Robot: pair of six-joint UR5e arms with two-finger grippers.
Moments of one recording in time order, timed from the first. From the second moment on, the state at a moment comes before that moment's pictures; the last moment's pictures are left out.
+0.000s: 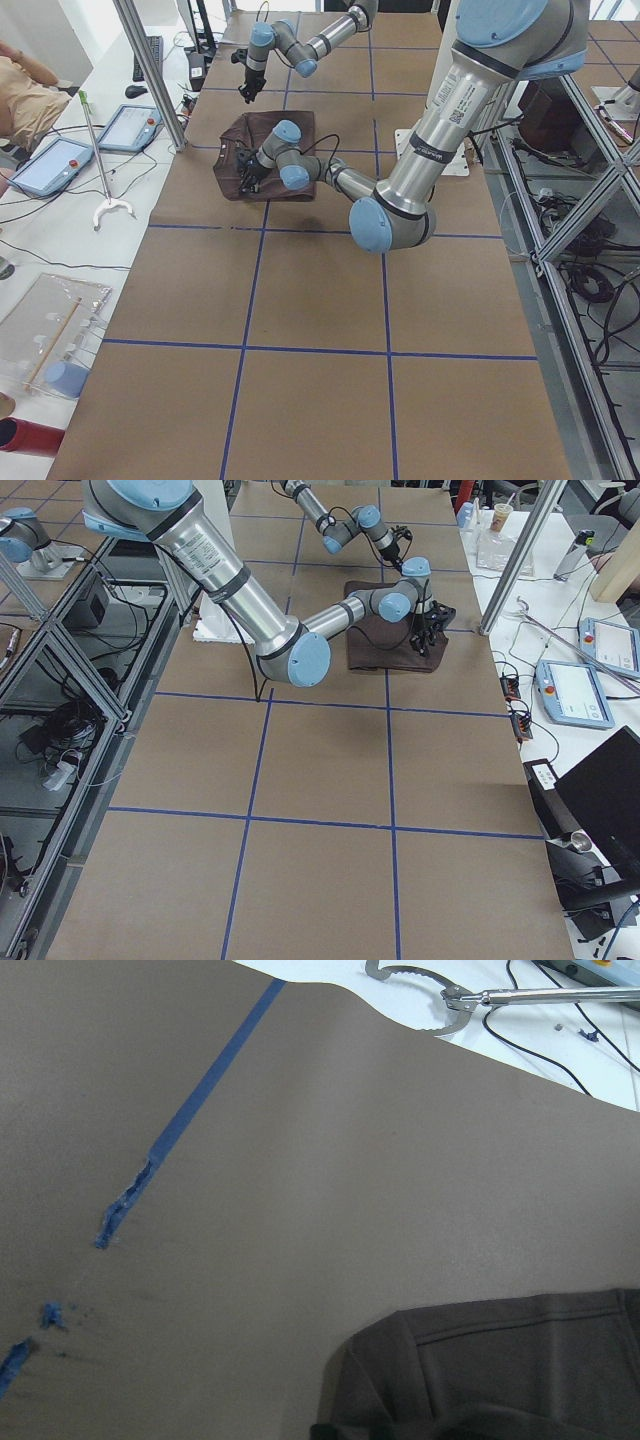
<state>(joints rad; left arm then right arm) -0.72 -2.16 -1.30 -2.26 -1.50 -1.46 0.84 -0.75 1.19 -1.28 1.80 1.64</state>
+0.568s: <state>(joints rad) -0.74 -2.16 -1.30 -2.42 -1.61 -1.46 0.76 -1.03 1.57 -1.29 1.81 1.71</state>
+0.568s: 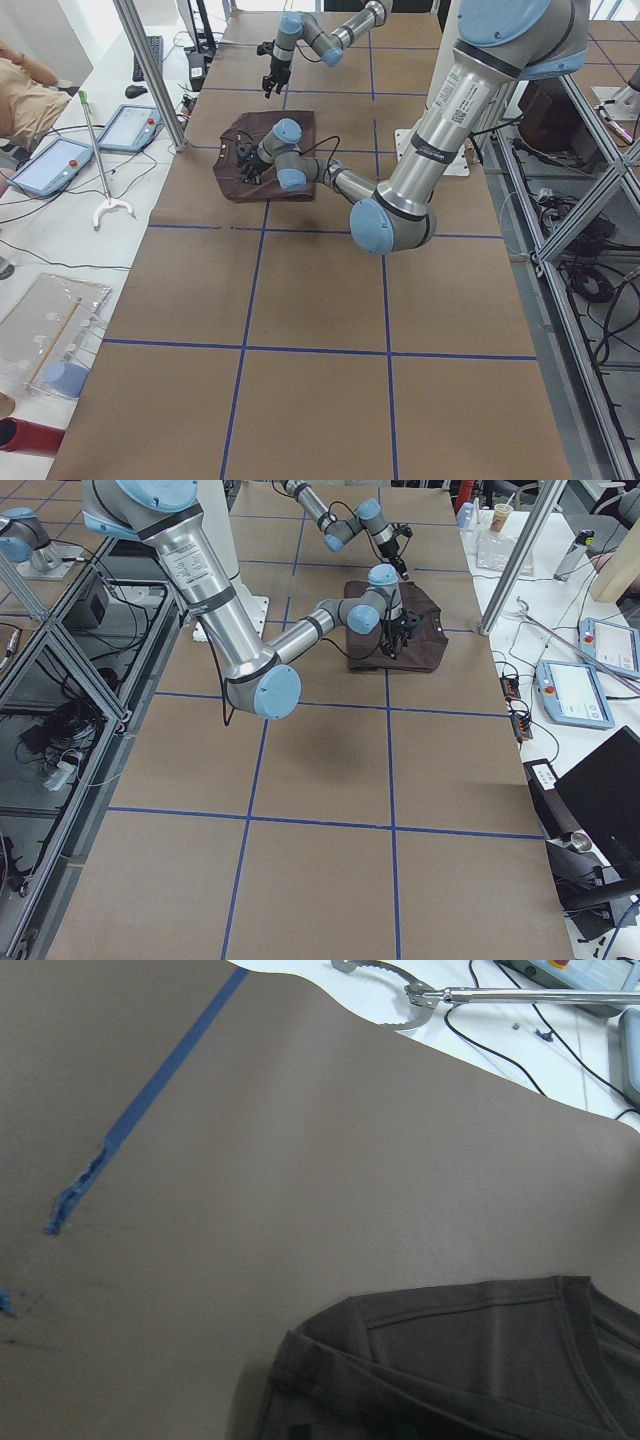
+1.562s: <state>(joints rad) -0.75 -2.16 -1.31 -2.48 -1.62 -1.46 0.59 -1.17 1.70 -1.28 1.80 1.92</state>
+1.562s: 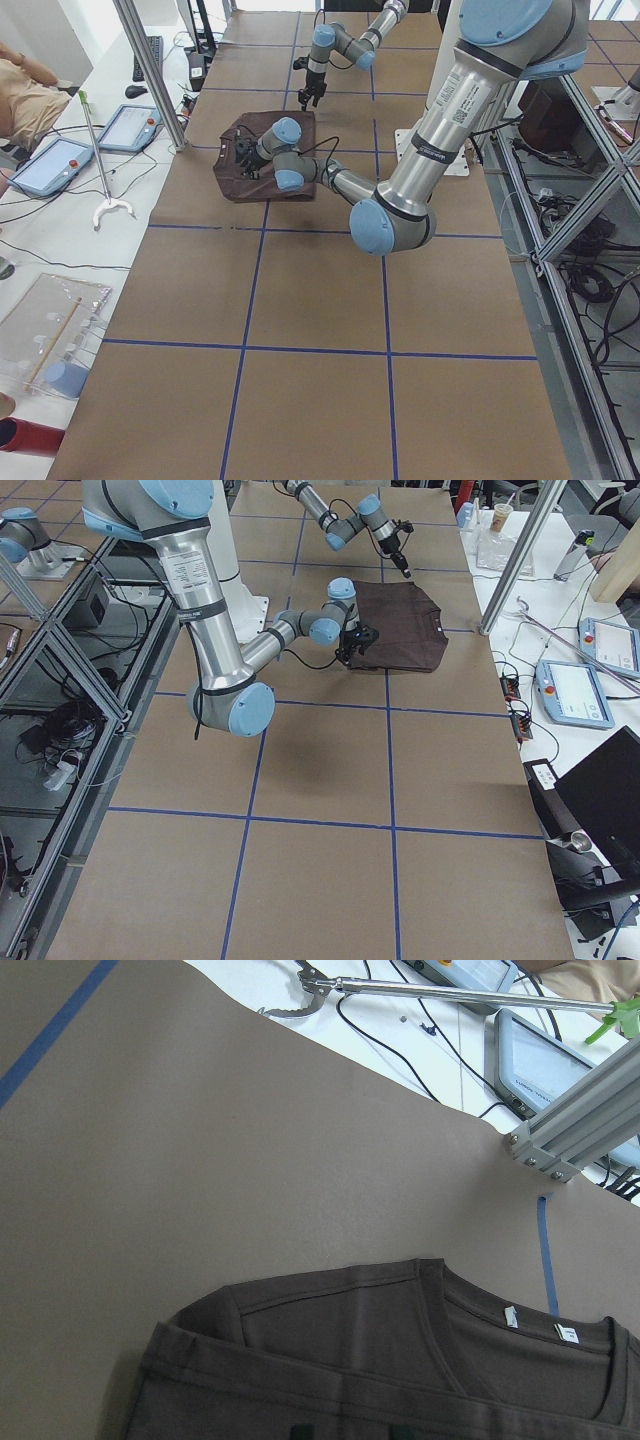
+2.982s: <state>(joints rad) -0.76 -2.15 -1.32 -2.48 -1.62 -1.46 0.58 -1.19 1.73 -1.29 1.79 1.93</state>
